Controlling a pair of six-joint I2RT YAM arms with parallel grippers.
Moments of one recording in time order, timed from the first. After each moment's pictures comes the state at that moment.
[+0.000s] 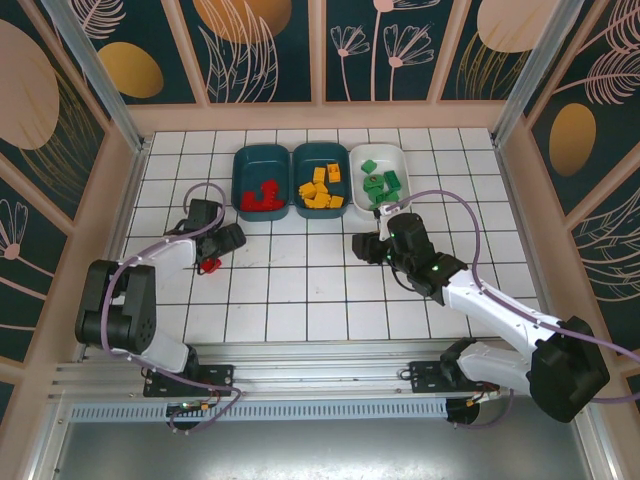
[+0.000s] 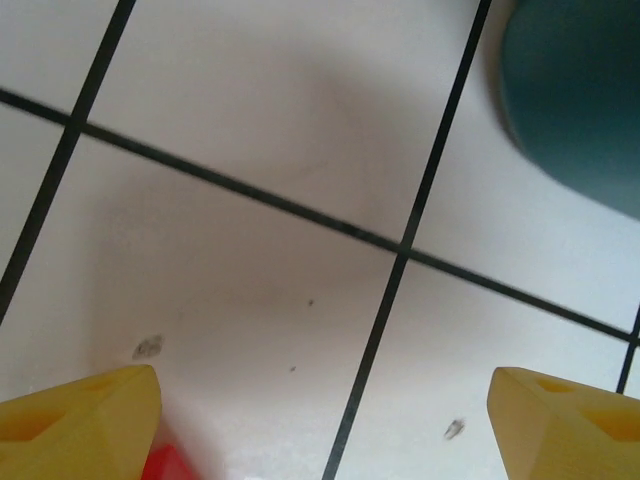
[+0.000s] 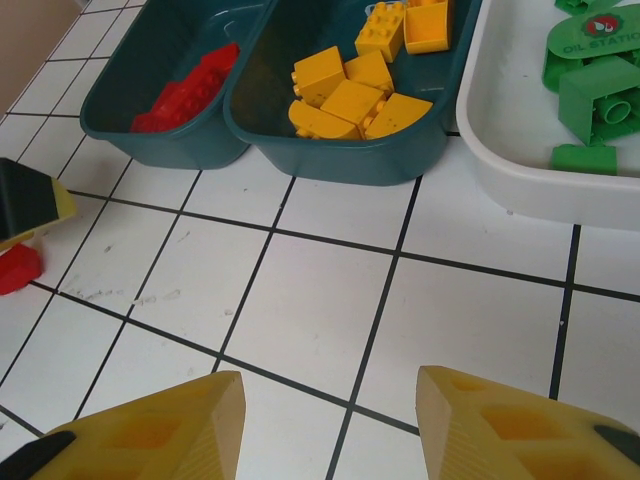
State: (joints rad) left arm -0.15 1.53 0.74 -0.25 -0.01 -0.58; right arm 0.65 1.11 0.66 -0.11 0.00 0.39
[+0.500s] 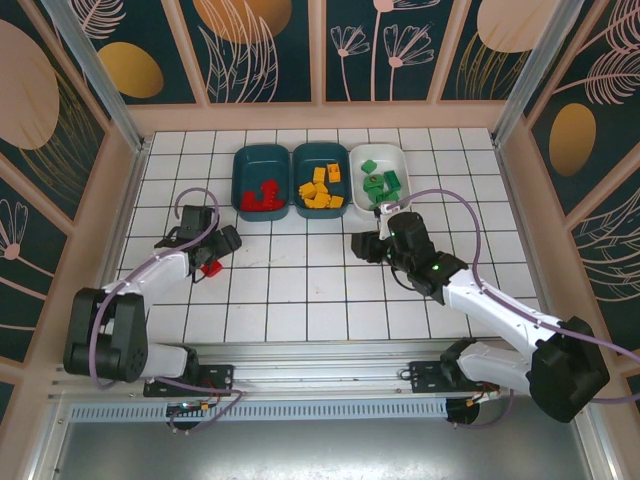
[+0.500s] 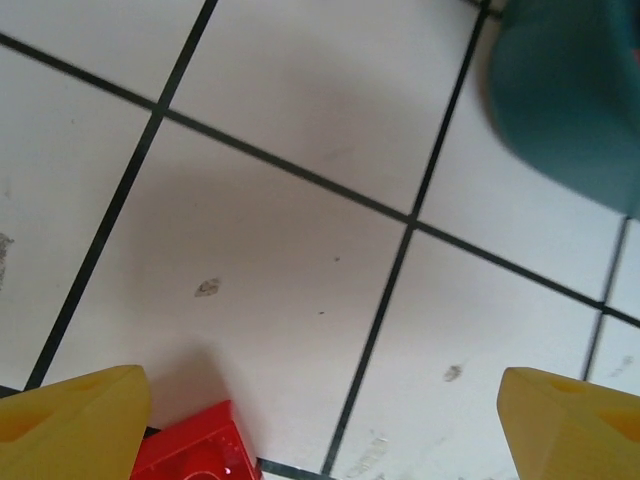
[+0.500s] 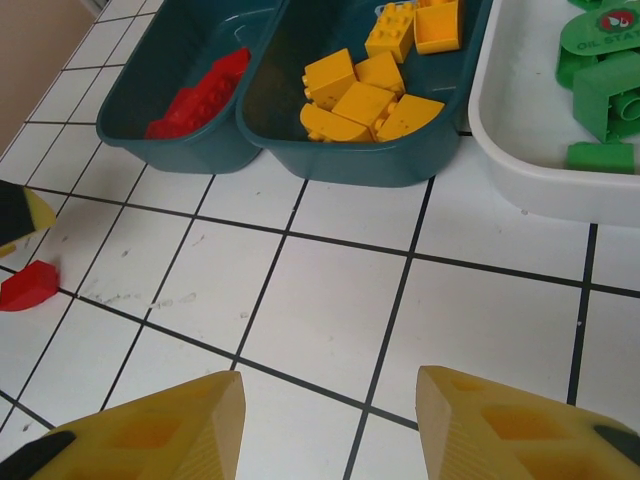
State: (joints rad) left arm -0.15 1.40 0.69 -0.29 -0.04 -0.60; right arm 0.64 1.11 0.66 -0.11 -0.02 0.42
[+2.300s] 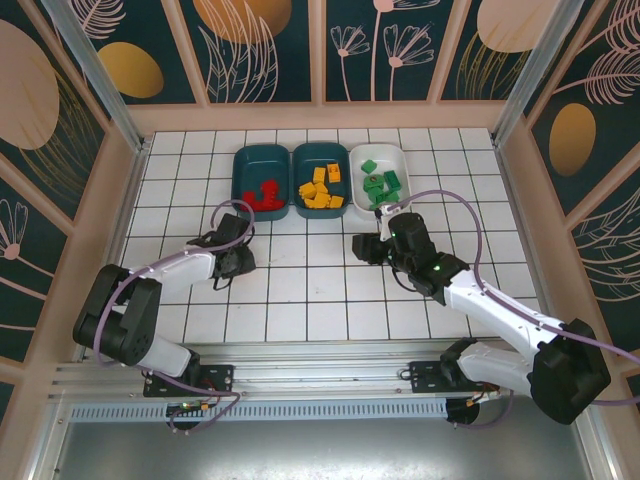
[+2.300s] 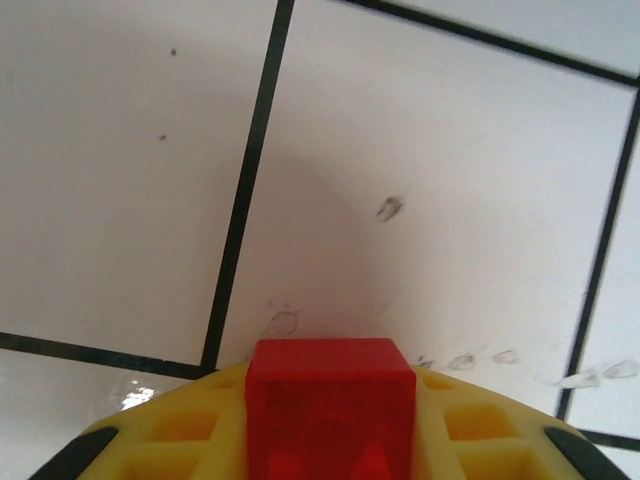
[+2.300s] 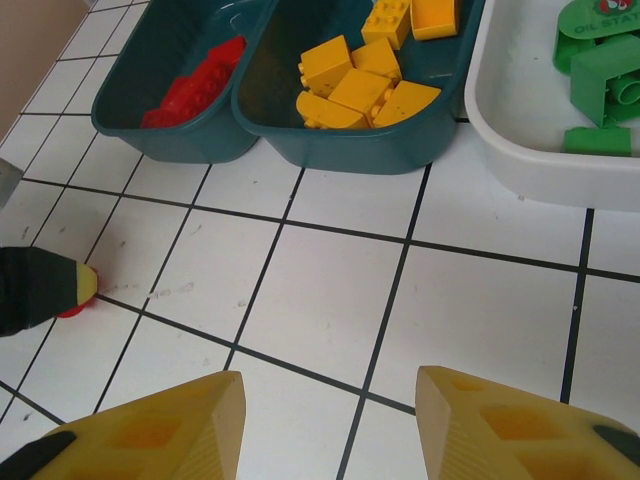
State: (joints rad) left arm -0.39 1.50 0.72 -0.38 -0.11 -0.63; right arm 0.64 1.10 0.66 -0.14 -0.02 0.42
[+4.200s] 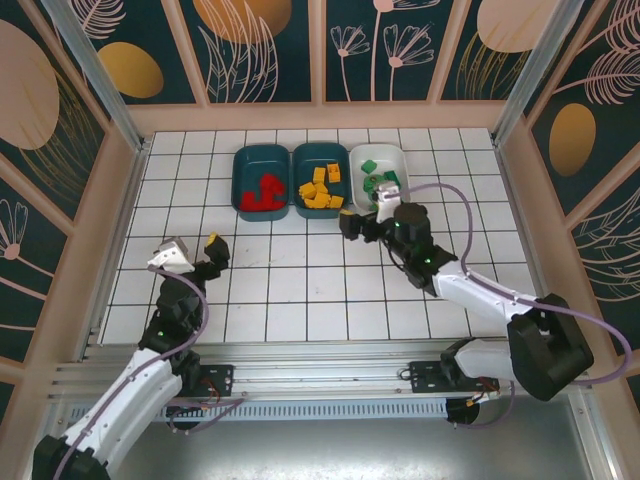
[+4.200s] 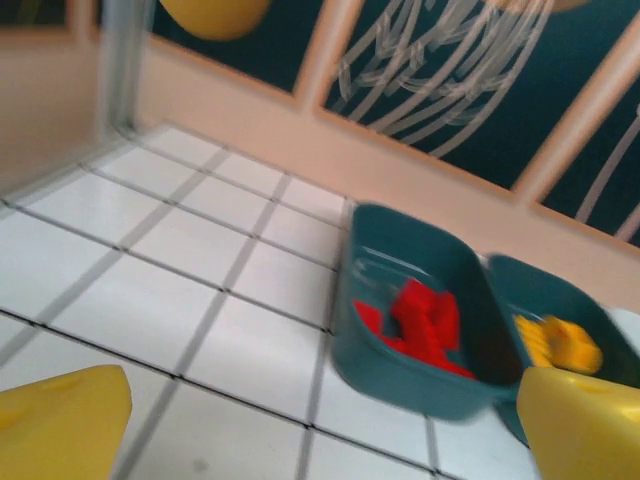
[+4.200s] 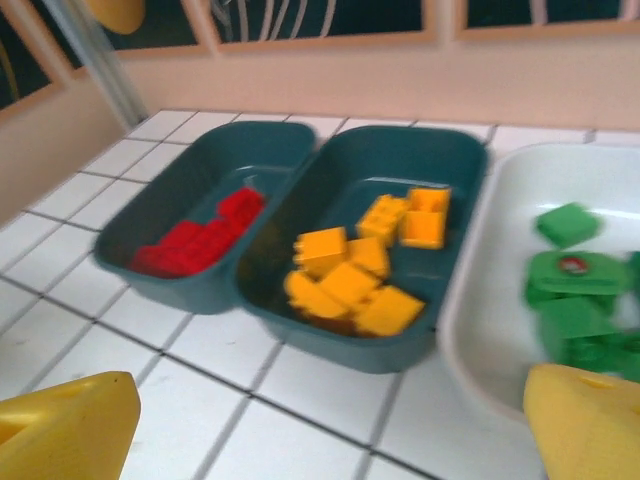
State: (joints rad) left arm -0.39 0.51 0.11 0.31 -0.50 -0.43; right arm 0.54 1.24 0.59 0.38 -0.01 0.17
